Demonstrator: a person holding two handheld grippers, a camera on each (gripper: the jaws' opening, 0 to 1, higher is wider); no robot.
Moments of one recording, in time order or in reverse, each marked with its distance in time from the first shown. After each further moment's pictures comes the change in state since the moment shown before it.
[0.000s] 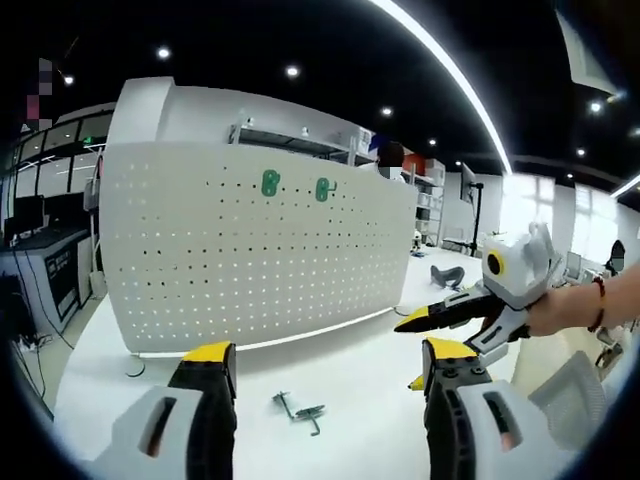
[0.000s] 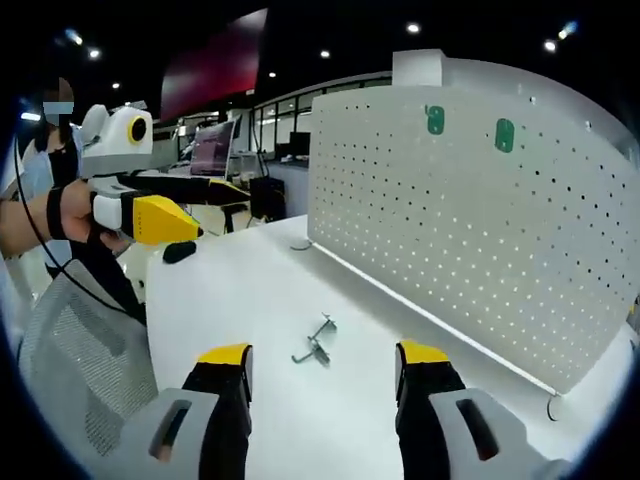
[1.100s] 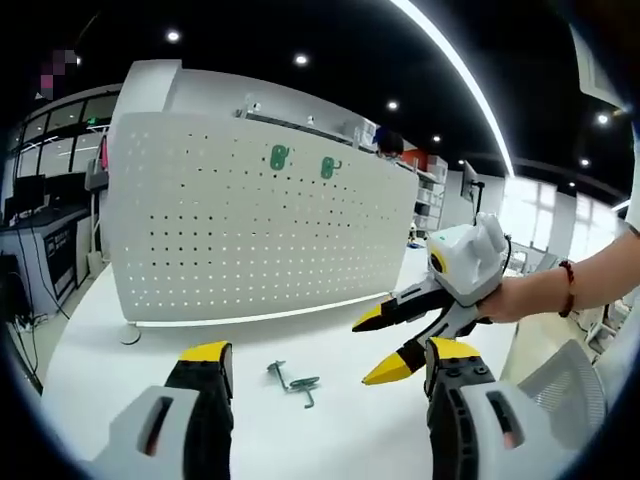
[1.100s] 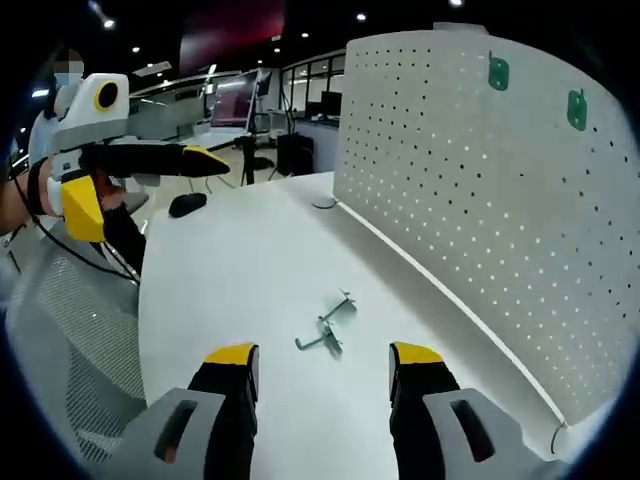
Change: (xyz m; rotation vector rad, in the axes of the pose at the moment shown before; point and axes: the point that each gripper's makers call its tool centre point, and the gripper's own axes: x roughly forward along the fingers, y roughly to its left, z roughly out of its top) left arm -0.015 0.002 -0.030 -0.057 0.033 -0.012; right arm 0.057 0.010 -0.028 -0.105 0.177 0.114
